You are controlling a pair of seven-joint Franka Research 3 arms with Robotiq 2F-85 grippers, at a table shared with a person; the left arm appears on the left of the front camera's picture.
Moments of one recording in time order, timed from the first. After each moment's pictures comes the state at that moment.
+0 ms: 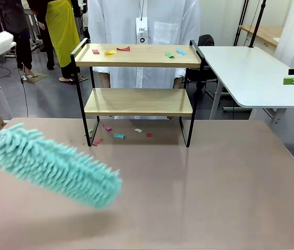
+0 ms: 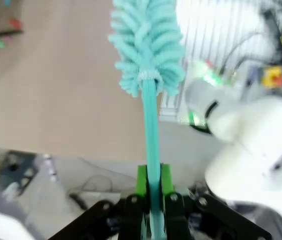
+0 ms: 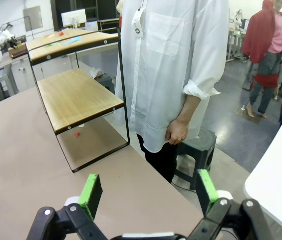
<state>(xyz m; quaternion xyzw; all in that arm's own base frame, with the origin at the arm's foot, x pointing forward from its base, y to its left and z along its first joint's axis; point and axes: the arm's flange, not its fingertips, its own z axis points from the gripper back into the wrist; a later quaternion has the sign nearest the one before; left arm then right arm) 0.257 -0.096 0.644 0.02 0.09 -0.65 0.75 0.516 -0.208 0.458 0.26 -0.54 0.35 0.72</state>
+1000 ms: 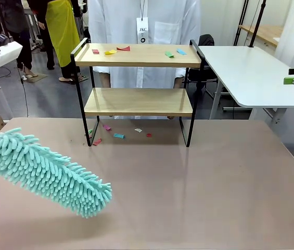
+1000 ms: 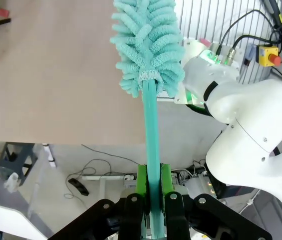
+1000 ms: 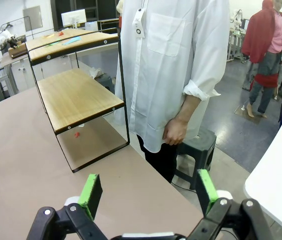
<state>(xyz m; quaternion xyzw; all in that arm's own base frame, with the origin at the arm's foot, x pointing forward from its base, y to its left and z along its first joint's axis) 0.267 -0.106 0.639 0.04 0.13 -0.66 0.74 0.516 -0.208 0.458 0.26 -0.54 0.35 0.72</state>
